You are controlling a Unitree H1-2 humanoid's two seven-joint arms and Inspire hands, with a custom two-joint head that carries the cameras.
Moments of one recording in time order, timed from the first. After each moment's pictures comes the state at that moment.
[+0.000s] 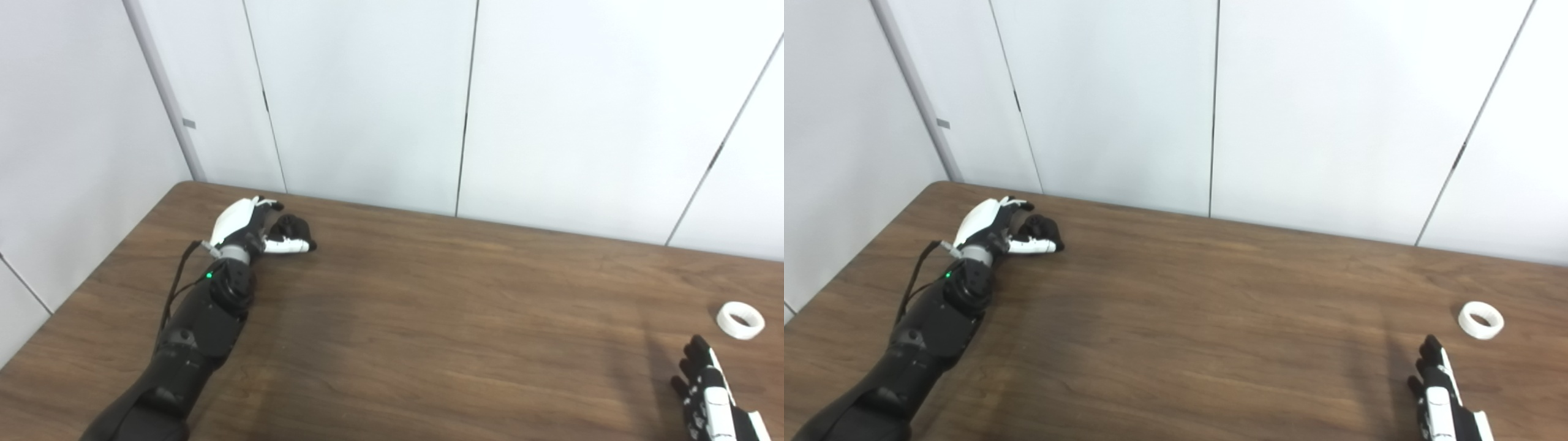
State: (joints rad) left arm -0.58 0.48 -0.06 0.67 0.47 0.22 0.12; right arm 0.12 -0.12 -0.06 -0.28 0.03 0.15 0.04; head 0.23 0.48
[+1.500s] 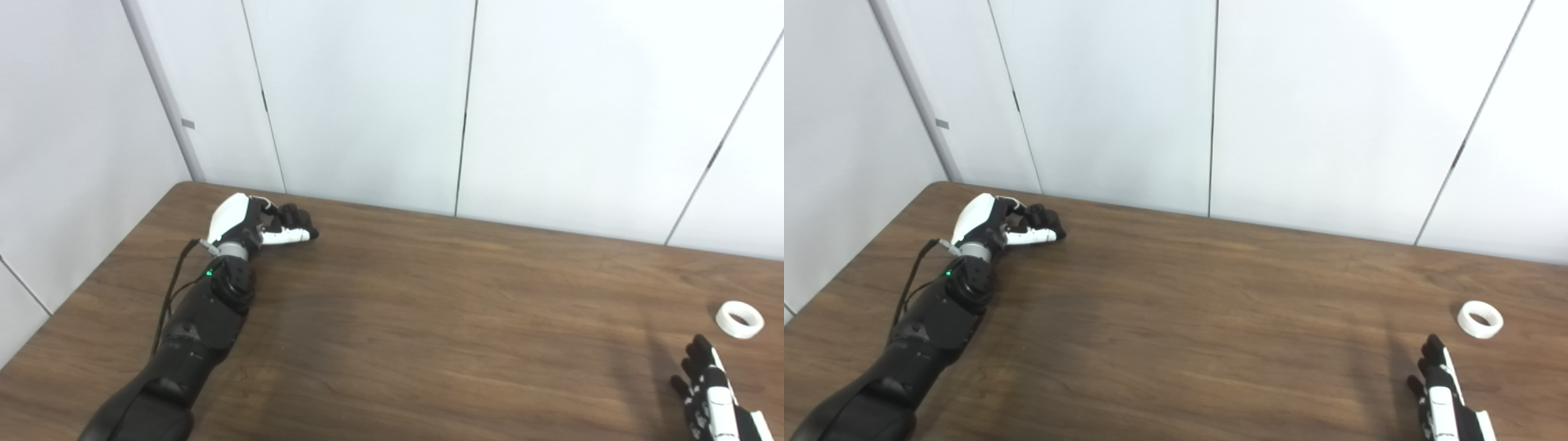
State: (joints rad) left arm -0.60 0.48 -0.07 0.73 0.44 0.18 0.19; right arm 0.12 -0.12 -0.07 -0.28 0.04 0.15 0.04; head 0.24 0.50
